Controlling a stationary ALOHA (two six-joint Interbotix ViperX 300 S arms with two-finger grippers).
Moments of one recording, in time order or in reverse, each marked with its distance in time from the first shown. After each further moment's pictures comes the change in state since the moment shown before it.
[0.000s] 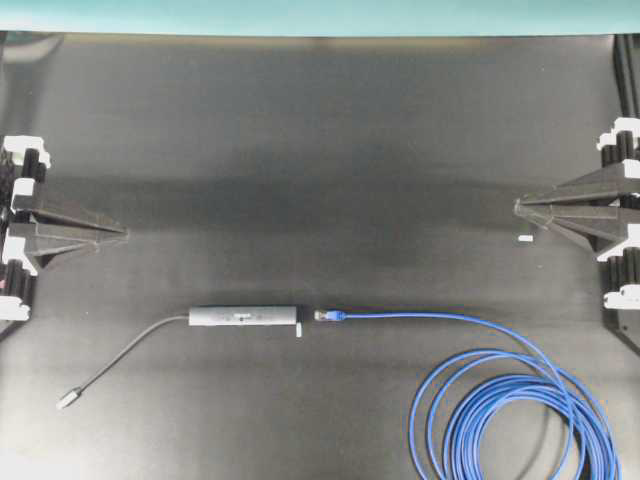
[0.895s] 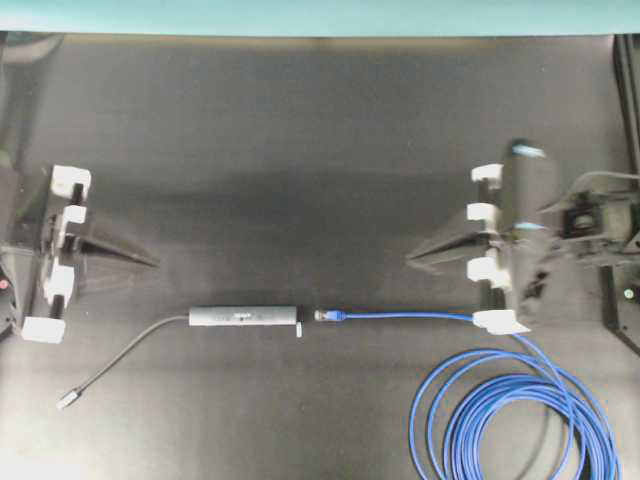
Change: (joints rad) left arm -0.052 0.196 0.031 0.040 -0.041 -0.103; right arm 0.054 0.549 -0.302 0.032 0.407 0.071
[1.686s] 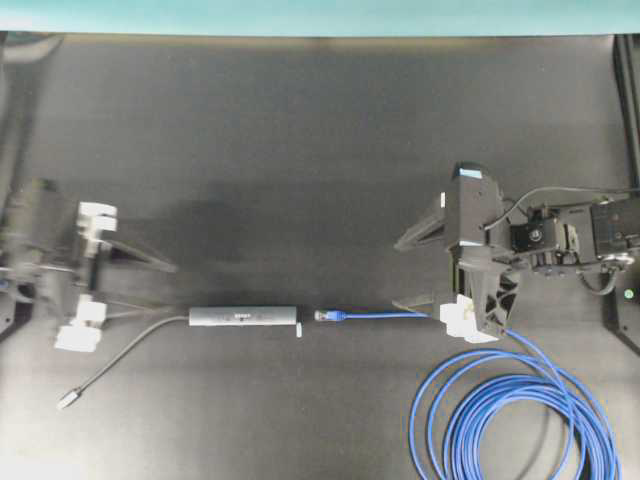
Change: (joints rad) left arm 0.025 0.474 0.135 0.000 -0.526 -0.103; right arm 0.011 0.115 -0.012 -0.002 0.018 0.020
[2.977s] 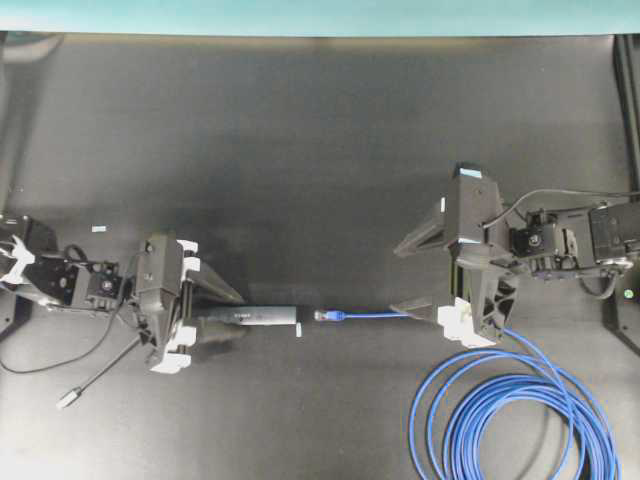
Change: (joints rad) left arm -0.044 0.565 -0.227 0.000 -0.190 0.034; right arm 0.014 0.003 0.005 0.002 -0.023 0.058
